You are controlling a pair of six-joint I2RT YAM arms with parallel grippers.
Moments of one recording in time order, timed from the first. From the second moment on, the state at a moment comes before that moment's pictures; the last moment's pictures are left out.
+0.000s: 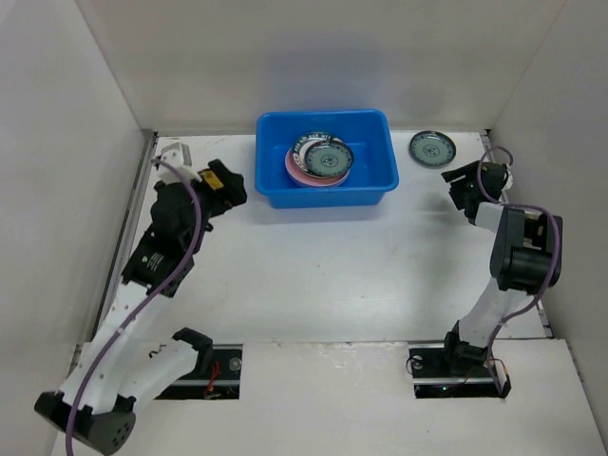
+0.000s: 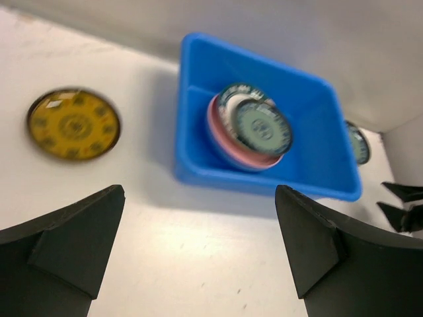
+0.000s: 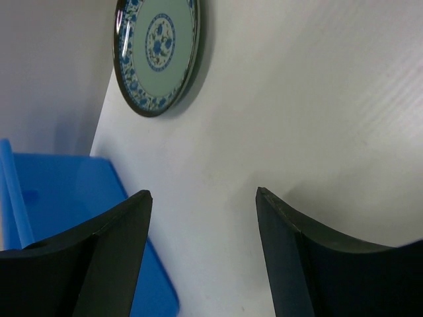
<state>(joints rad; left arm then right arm) -0.44 0.87 1.05 -0.37 -0.34 -0.49 -0.24 1.80 0.97 0.33 -0.10 0.94</state>
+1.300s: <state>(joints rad) -0.21 0.64 1.22 -0.99 -0.36 -0.74 -0.19 2.32 1.57 0.17 -0.16 1.27</state>
